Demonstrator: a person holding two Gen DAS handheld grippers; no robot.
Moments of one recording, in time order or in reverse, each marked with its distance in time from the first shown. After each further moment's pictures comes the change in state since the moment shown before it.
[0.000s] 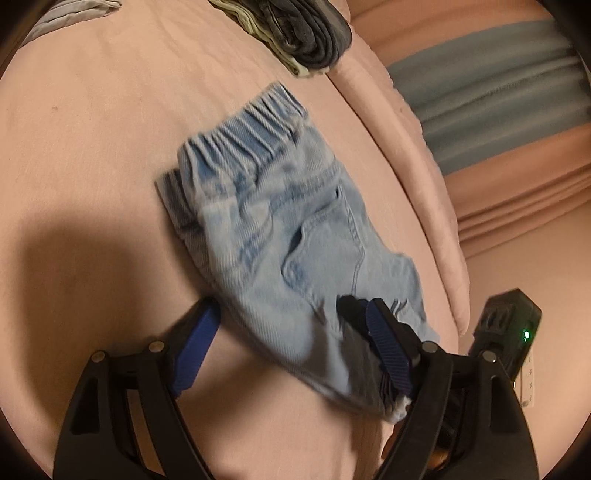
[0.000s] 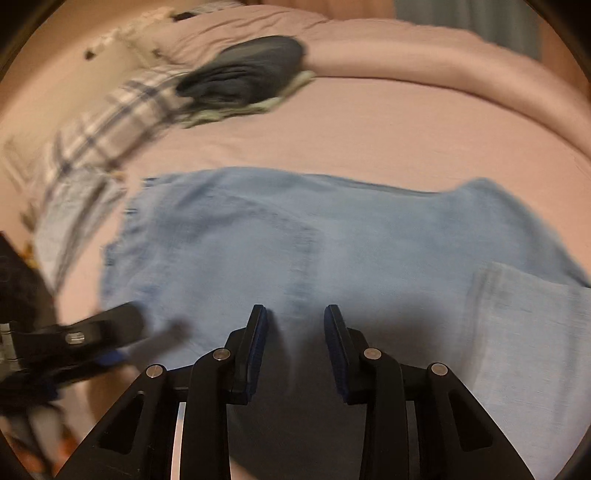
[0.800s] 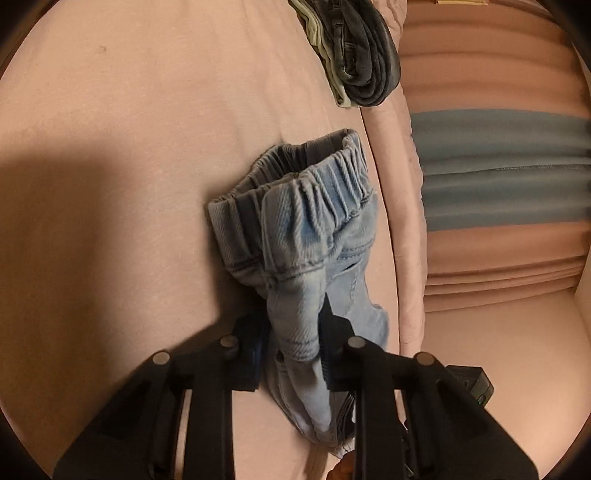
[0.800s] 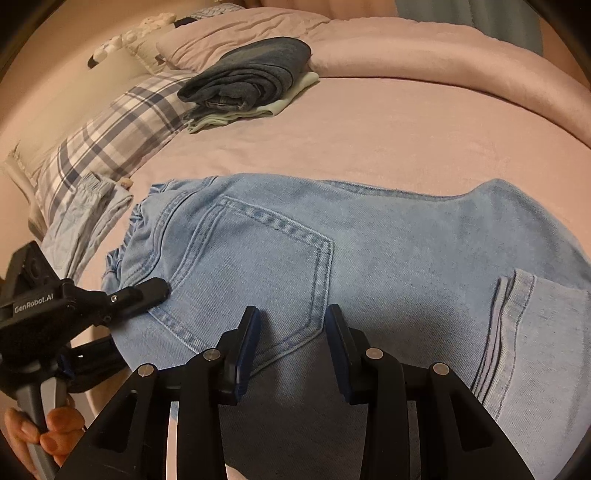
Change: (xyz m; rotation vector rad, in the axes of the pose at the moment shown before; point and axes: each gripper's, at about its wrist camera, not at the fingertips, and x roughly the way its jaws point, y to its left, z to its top) left arm -0.005 0.029 0.017 -0.279 -0.034 -0.115; right arm 0.004 -0.003 0.007 0.026 -0.015 0.045
